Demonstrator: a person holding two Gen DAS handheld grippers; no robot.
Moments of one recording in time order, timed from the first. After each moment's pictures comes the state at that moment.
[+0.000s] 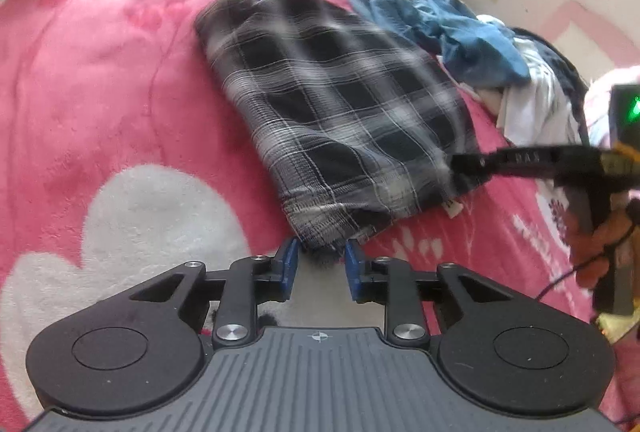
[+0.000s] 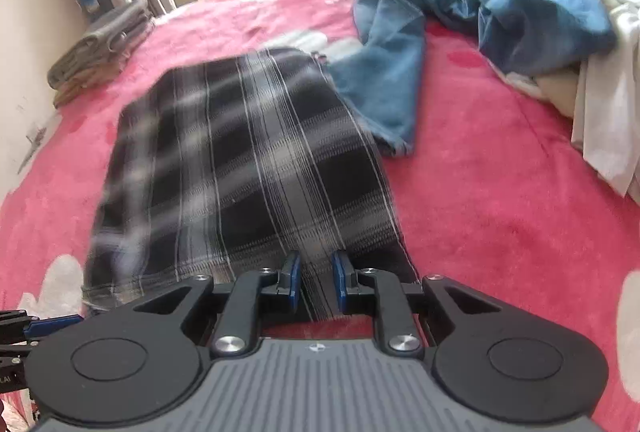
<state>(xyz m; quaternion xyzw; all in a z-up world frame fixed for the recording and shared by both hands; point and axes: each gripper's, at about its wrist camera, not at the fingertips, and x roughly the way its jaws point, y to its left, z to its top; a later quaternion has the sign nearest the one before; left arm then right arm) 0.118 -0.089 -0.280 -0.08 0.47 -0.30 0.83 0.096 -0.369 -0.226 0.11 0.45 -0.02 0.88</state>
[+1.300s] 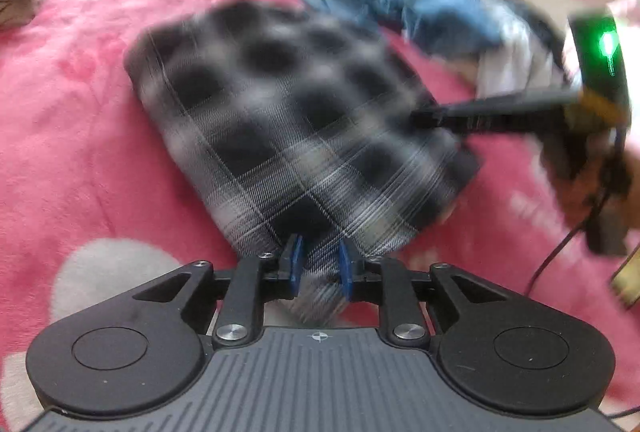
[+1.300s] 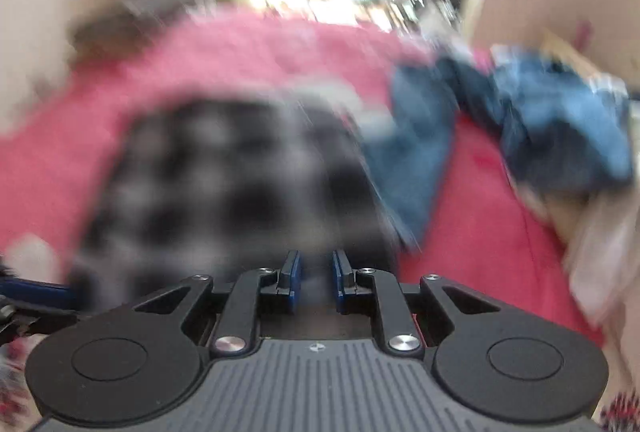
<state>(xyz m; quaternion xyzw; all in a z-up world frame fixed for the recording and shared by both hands) 0.120 -0.132 -0.277 0.02 0.43 -0.35 0.83 0.126 -0.352 -0.226 -0.02 0.43 -0.01 0.90</state>
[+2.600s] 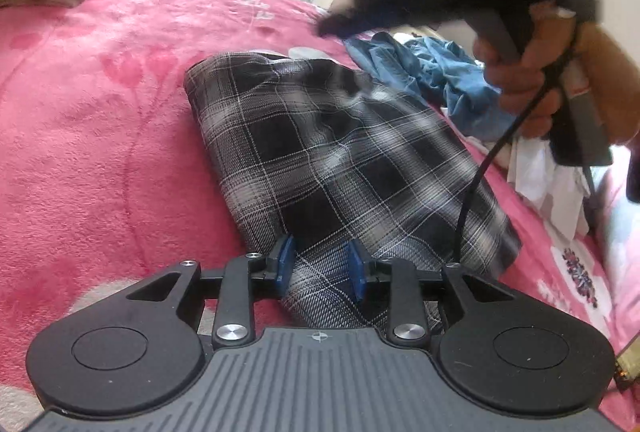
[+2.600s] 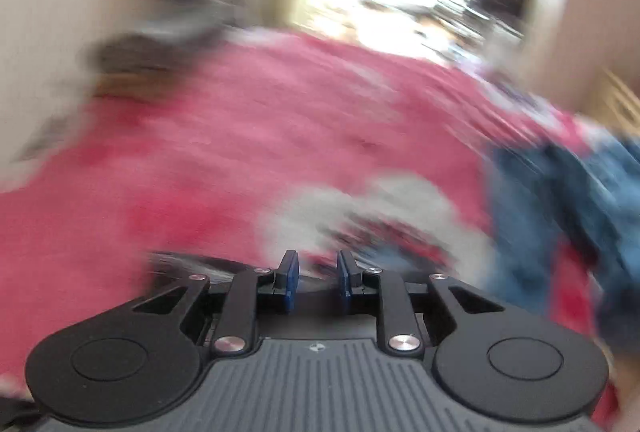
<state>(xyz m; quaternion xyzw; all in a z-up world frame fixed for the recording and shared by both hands) 0.166 -0.099 -0.293 -0.10 0.39 -0.32 0.86 0.267 -0.256 -0.174 -0.07 0.40 0.14 0.90</state>
